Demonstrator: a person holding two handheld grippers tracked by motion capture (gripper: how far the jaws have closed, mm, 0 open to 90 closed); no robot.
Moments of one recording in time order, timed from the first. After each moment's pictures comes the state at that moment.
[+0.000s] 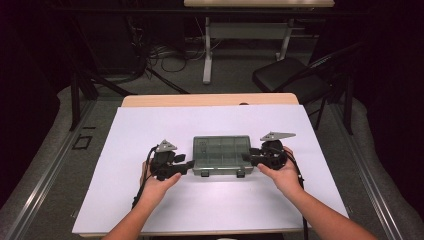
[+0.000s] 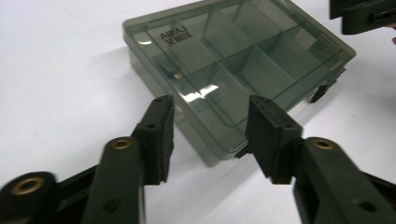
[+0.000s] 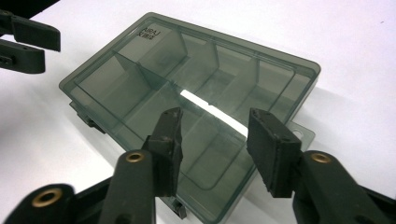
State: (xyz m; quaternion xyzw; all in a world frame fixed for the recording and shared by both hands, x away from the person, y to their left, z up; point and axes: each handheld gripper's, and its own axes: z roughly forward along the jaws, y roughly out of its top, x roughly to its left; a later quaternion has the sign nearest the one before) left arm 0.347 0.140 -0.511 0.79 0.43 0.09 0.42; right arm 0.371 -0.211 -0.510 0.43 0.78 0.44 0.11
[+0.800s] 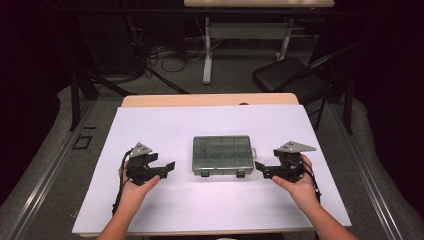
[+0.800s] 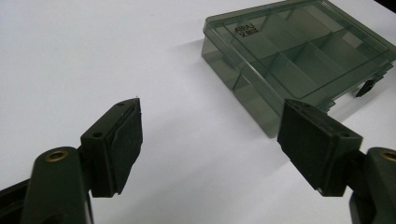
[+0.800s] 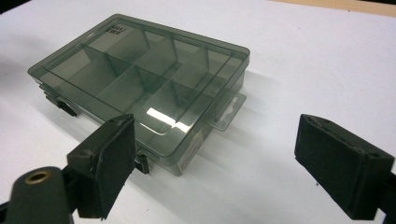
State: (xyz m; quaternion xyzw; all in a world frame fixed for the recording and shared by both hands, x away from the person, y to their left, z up) left arm 0.336 0.199 -0.513 0.77 0.46 0.13 0.43; right arm 0.333 -0.247 -0.509 0.45 0.76 0.44 0.19
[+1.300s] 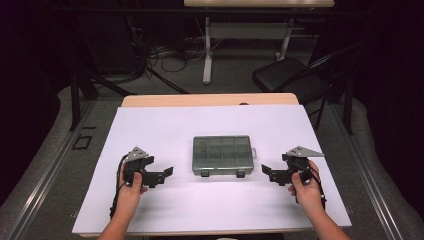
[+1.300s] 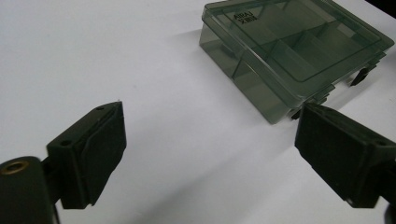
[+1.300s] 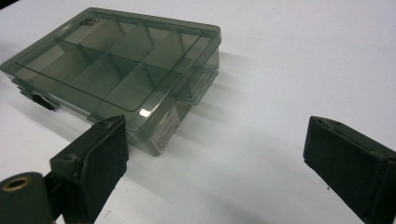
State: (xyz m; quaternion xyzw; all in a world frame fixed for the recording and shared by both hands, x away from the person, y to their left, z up) left arm 0.333 0.209 -0.526 0.77 0.45 0.12 0.44; right arm 0.326 -0.267 -0.524 0.48 0.74 0.44 0.19
